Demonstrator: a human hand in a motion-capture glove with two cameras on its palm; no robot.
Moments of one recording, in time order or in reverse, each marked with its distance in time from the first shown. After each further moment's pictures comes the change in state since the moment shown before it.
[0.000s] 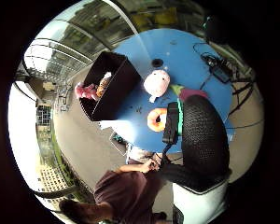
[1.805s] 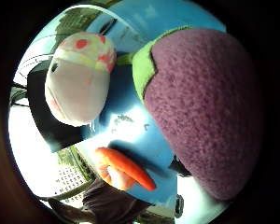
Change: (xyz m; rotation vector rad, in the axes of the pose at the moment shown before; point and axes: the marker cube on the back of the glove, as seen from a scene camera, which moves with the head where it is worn) arm 0.032 -0.119 0.306 -0.194 -0.099 -0.014
